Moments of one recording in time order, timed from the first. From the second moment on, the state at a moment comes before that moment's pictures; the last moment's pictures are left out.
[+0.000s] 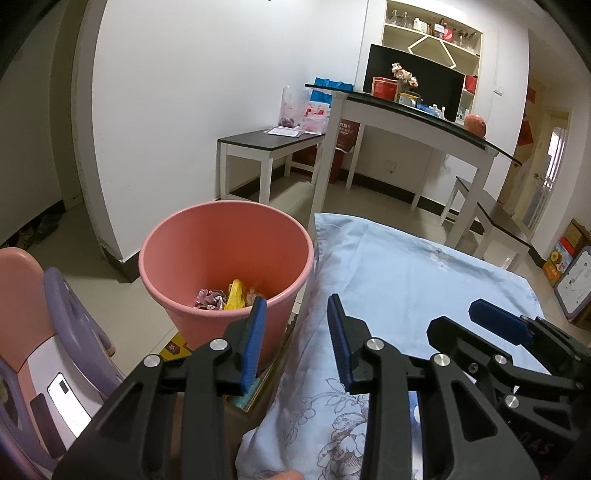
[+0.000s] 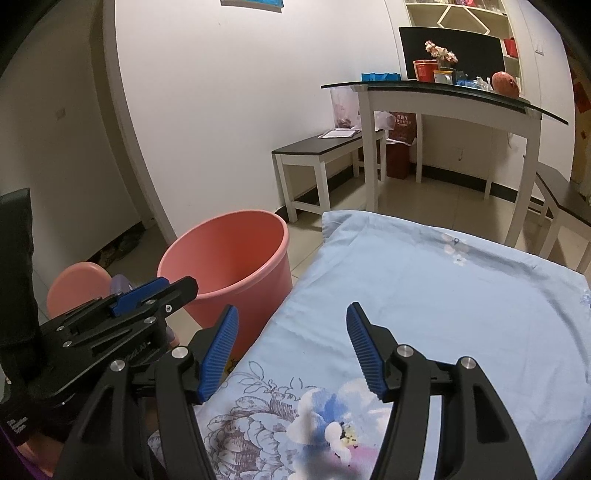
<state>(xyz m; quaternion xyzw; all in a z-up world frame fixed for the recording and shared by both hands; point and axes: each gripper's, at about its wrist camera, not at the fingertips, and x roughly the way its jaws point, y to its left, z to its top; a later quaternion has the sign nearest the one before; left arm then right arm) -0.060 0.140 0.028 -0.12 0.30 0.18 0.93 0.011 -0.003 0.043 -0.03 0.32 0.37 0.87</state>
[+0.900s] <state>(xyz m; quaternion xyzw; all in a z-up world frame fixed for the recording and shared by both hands) -0.064 0.139 0.026 -0.12 0.30 0.18 0.93 0.009 -0.001 0.039 -0.03 0.32 0.37 0.87</state>
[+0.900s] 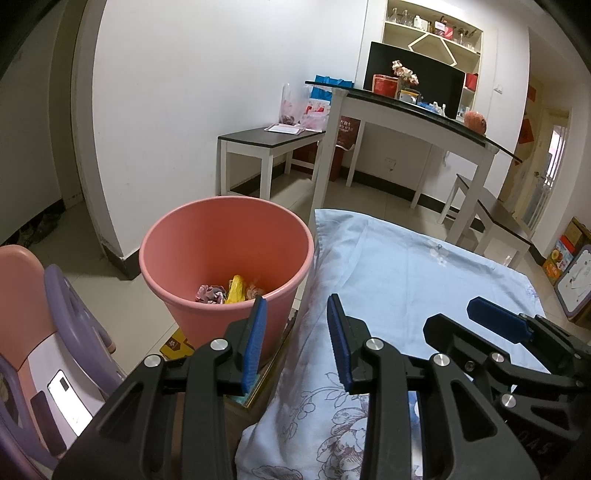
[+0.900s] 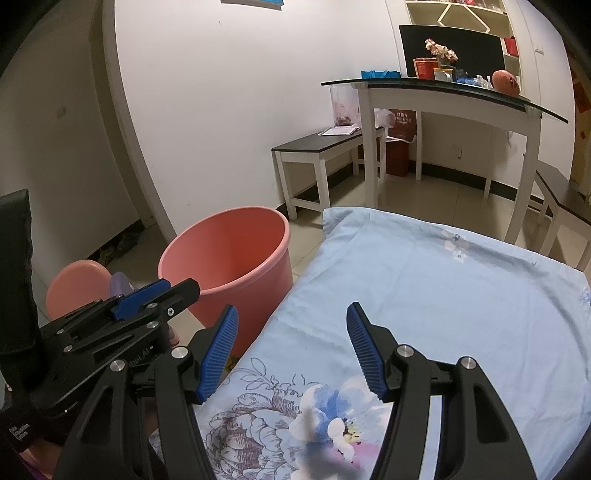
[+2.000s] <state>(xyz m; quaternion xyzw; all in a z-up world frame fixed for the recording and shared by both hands) -0.070 0.140 0.018 -0.12 0.30 0.18 0.93 0.002 -0.009 0.050 -0.03 0.30 0.36 0.88</state>
